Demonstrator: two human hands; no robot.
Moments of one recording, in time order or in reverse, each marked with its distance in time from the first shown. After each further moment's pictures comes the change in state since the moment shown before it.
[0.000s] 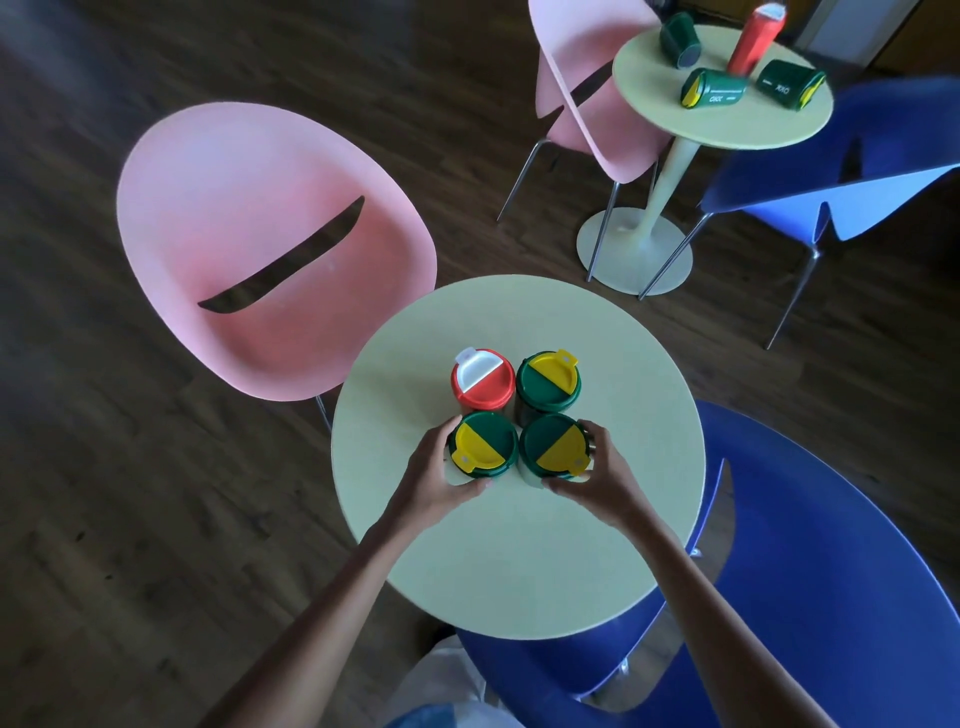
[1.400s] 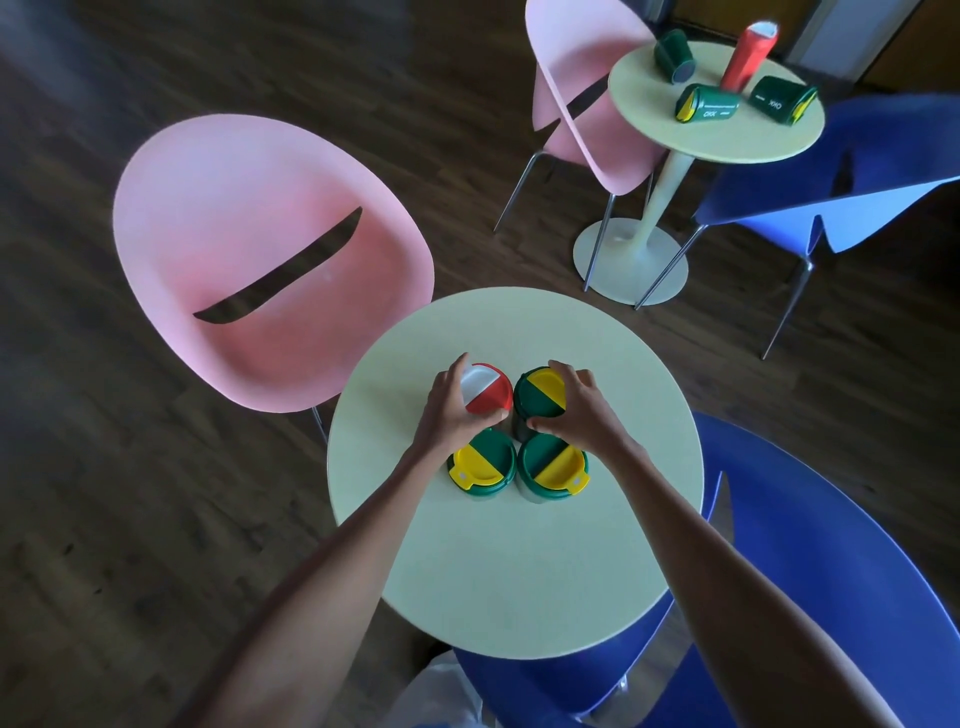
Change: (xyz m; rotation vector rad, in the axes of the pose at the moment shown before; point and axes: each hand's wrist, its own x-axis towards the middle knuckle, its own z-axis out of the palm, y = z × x) left_hand 0.095 0.035 -0.004 0.086 0.058 -0.099; right_hand 0.077 -0.066 -0.019 -0.352 -0.038 -0.032
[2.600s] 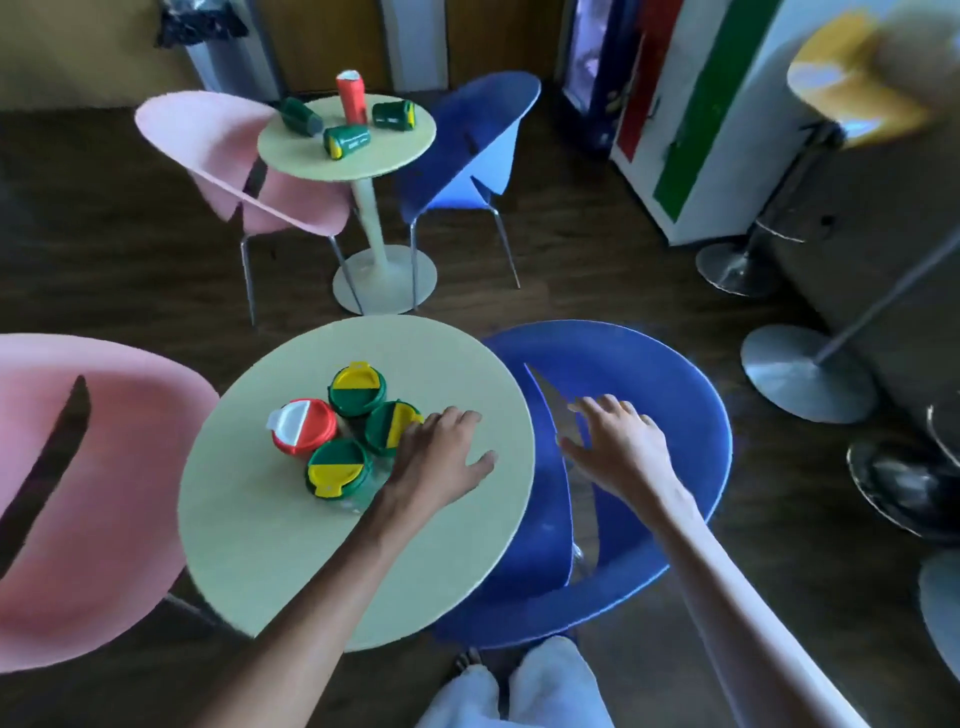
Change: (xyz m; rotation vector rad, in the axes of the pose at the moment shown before) left_hand -0.151 0.107 0.050 0.716 -0.389 0.955; right_hand -0.308 0.041 -0.008 -0.246 0.532 0.603
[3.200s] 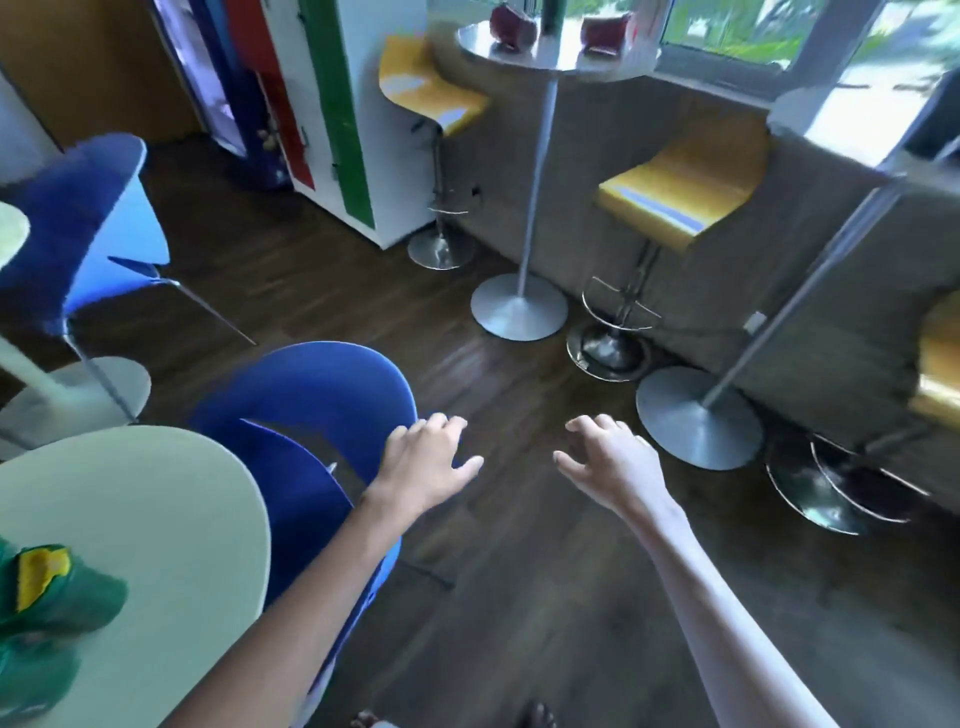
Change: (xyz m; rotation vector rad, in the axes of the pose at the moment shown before) left_hand -0.006 0.321 0.051 0.042 -0.156 0.582; right_hand -0.245 0.252 -0.046 0.043 0.176 0.663
